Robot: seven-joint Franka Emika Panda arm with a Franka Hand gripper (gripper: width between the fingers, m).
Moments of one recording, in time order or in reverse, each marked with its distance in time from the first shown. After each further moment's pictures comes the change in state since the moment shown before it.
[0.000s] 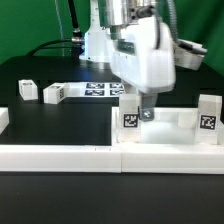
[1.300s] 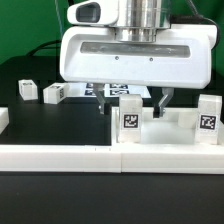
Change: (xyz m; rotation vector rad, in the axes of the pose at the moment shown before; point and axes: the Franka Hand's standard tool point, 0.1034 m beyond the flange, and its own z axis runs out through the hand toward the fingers) arm 0.007 0.004 0.003 -0.101 0.064 -1.052
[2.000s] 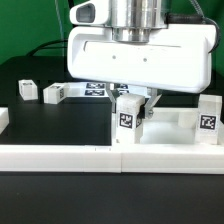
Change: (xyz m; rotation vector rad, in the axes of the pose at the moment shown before) arm 0.001 0.000 0.001 0.002 0.008 0.524
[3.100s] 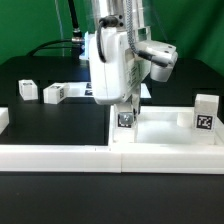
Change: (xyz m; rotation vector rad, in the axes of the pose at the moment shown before) arm 0.003 -0.001 0.002 0.034 -0.159 1.164
